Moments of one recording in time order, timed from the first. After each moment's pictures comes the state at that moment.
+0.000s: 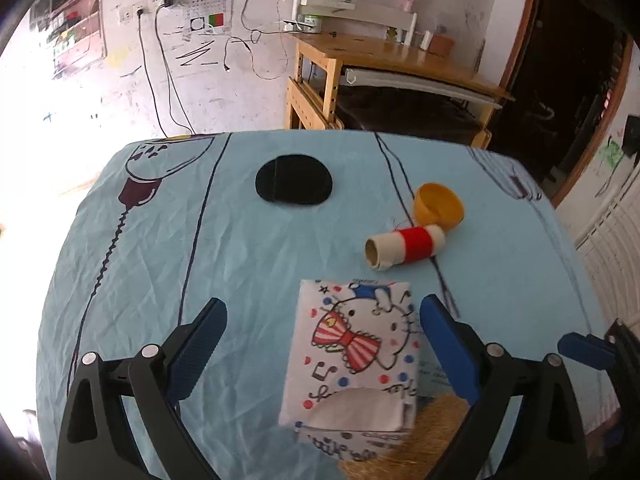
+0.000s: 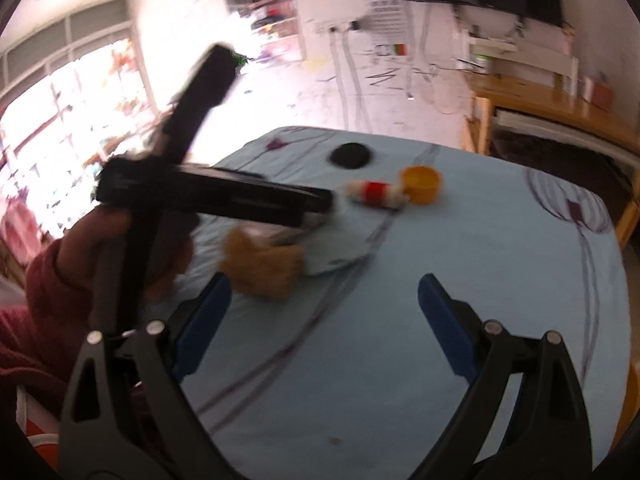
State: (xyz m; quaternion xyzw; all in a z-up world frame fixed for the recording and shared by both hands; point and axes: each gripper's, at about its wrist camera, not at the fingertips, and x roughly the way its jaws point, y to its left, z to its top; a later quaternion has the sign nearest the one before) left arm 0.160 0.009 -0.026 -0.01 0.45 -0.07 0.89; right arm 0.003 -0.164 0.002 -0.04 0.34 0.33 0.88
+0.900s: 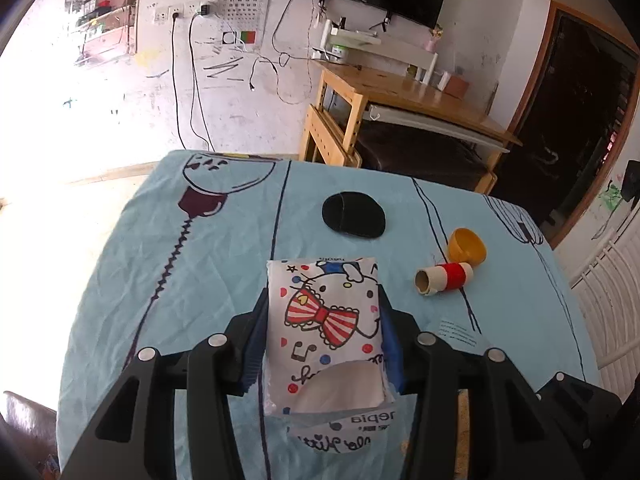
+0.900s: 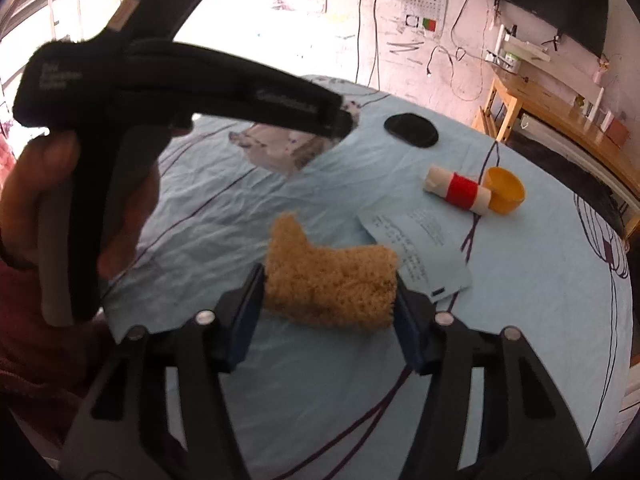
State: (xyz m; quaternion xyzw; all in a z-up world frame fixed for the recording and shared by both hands) left arm 0.146 0.063 -0.002 -0.07 0.40 -0.05 0.91; right arm 0.004 -0.094 -0.016 -0.12 0.38 0.30 0.87
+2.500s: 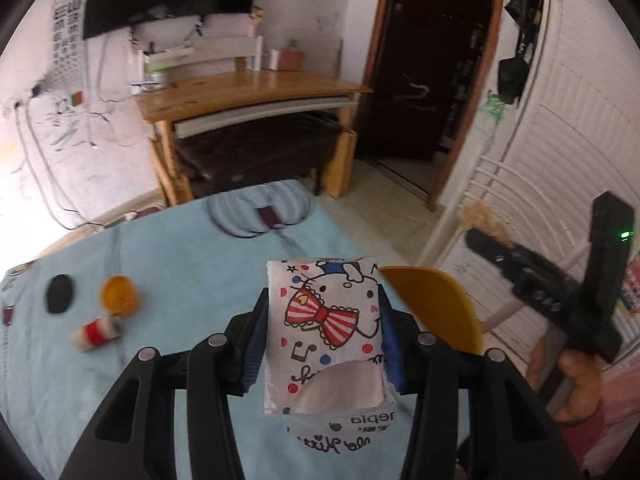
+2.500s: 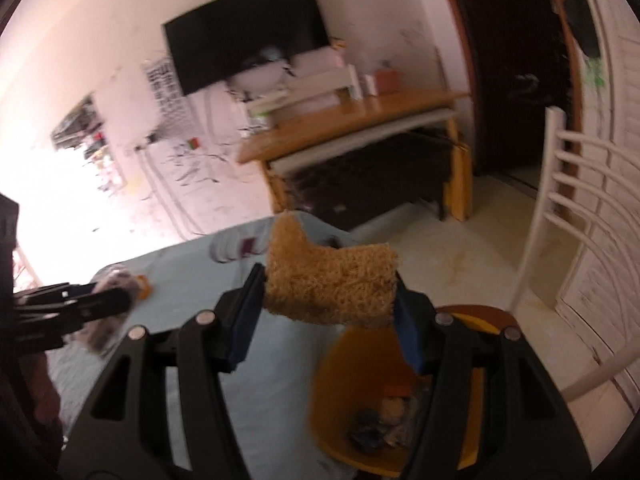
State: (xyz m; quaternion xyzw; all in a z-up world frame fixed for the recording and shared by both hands) left arm 0.117 -0.223 0.045 0.04 0.39 -0.28 0.88; right arm 0.004 -0.469 0.007 0.16 0.26 0.00 0.95
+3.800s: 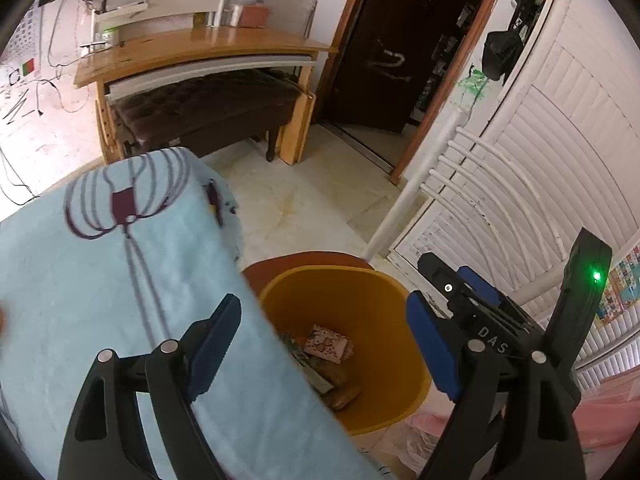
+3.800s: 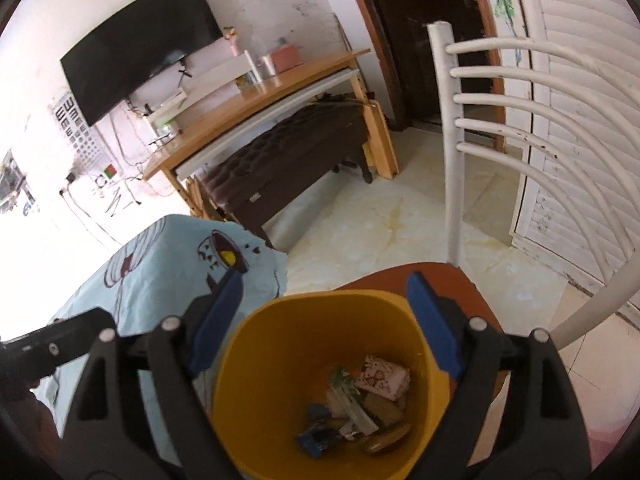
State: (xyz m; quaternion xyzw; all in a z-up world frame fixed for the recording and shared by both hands) left arm 0.150 -0.344 -0.007 0.01 0.45 -0.32 0.83; right arm 0.016 -0.544 -0.052 0.23 0.30 -0.13 0.92
